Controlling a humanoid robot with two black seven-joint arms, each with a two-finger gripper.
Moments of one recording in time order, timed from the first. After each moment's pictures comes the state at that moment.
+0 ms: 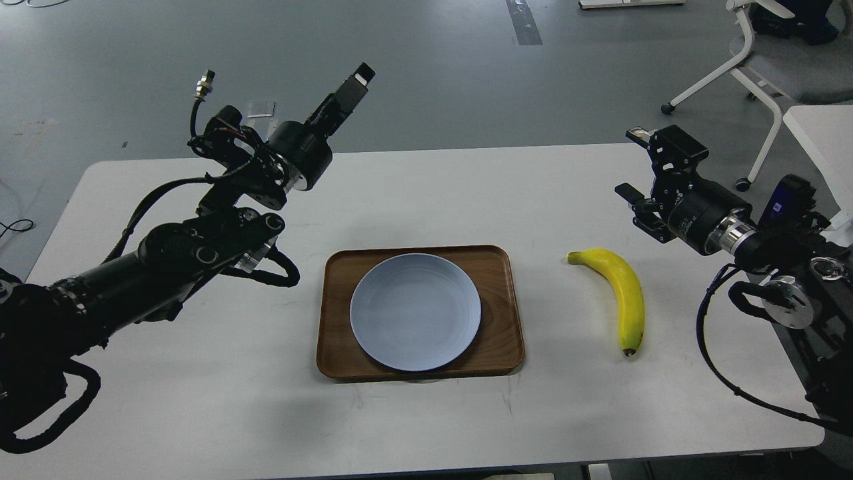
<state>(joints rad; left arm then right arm) -1.04 0.20 -0.19 -0.76 0.60 0.34 -0.49 0.31 -0.48 1.29 1.30 -0.99 0.34 -0.08</state>
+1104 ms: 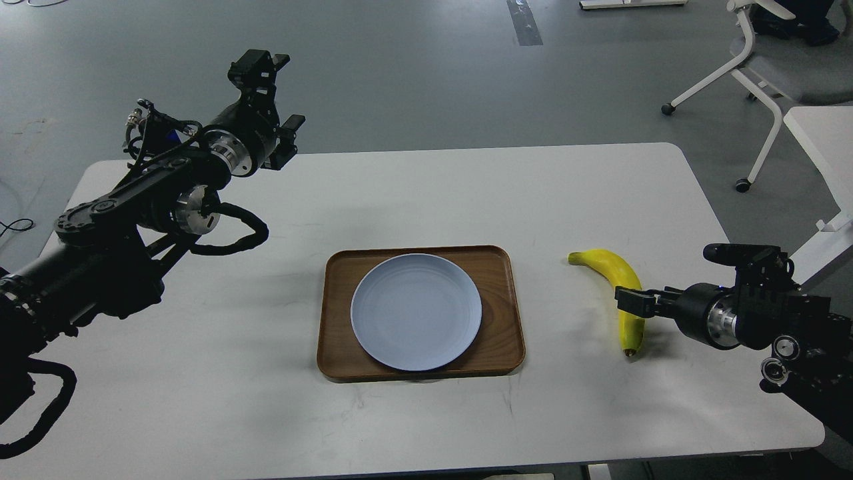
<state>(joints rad) -0.97 0.30 -0.45 -0.76 0.17 0.01 -0.22 0.31 -0.70 0.79 1.37 -1.74 0.35 -0.18</state>
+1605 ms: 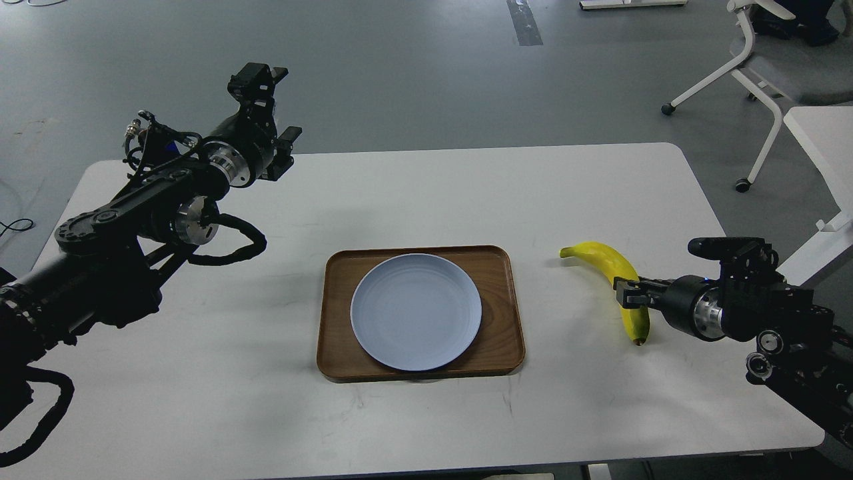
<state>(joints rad) -0.95 0.30 -0.44 -0.76 0.18 0.01 -0.23 0.38 -0.67 0.79 1.39 -1.78 0.34 -0.16</state>
